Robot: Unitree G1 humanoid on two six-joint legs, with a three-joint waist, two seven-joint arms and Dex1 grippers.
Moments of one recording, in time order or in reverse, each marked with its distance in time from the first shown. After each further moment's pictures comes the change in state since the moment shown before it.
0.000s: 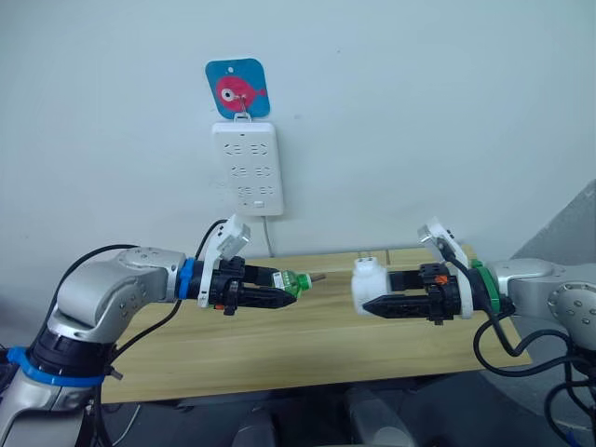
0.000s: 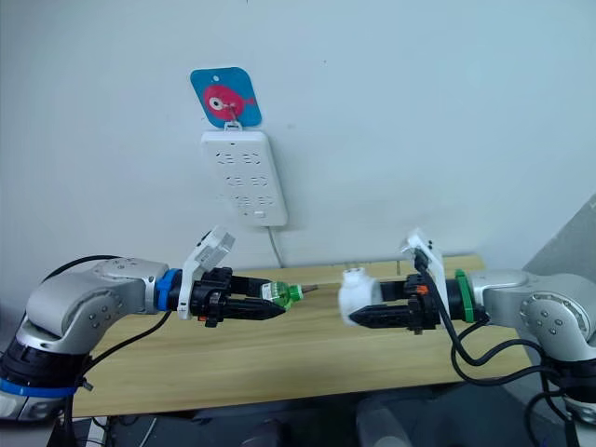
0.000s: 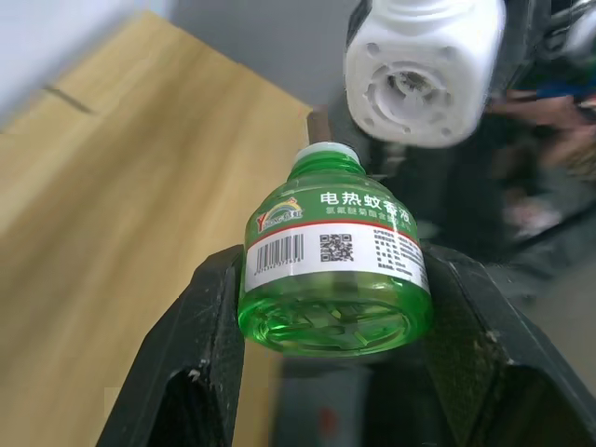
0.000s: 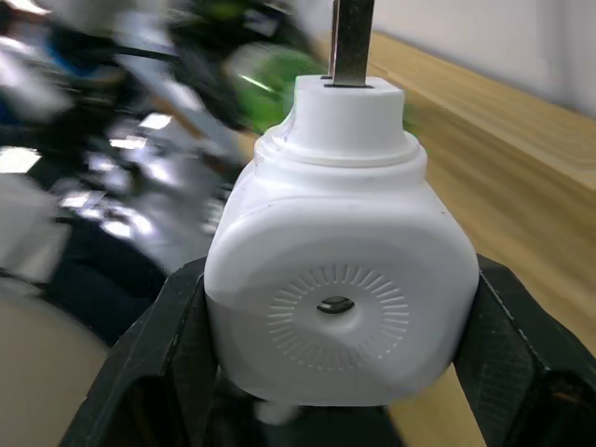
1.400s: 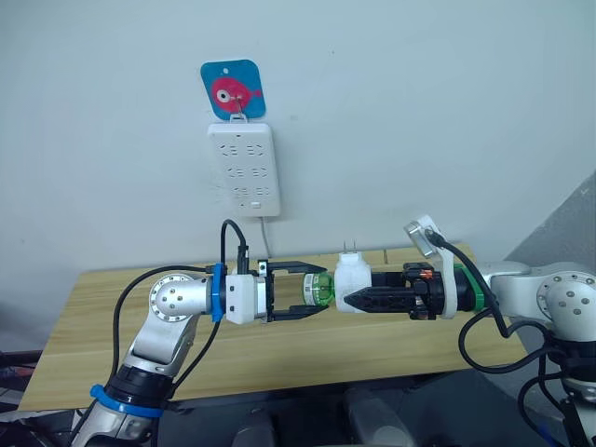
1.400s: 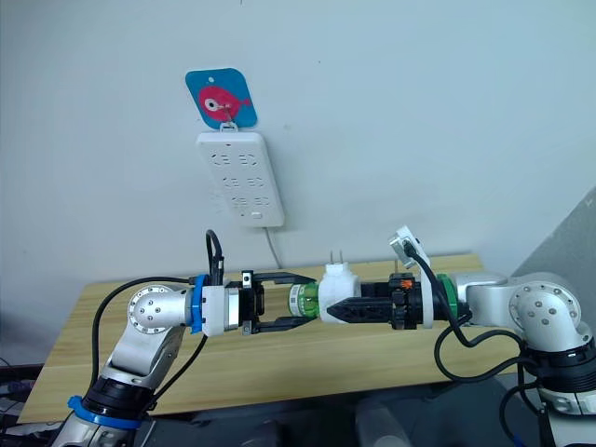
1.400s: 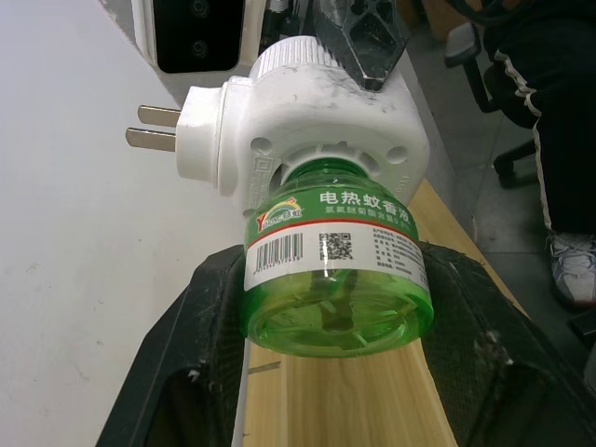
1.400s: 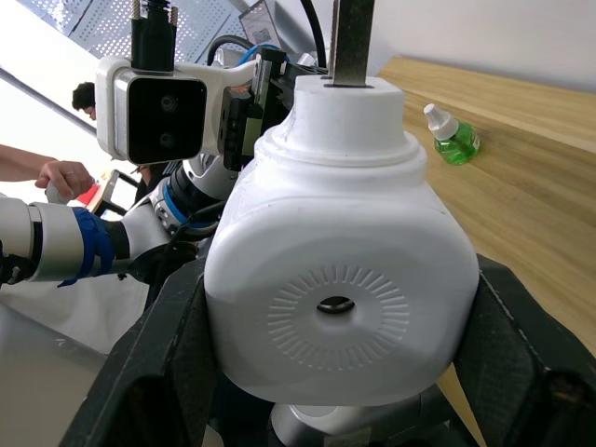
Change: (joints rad) left arm 0.108 -0.297 -0.074 0.130 0.412 -1.185 -0.084; right arm -0.081 0.165 -0.032 0.038 0.440 0.107 -0.188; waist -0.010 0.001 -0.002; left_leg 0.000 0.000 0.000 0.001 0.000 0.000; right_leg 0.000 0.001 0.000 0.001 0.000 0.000
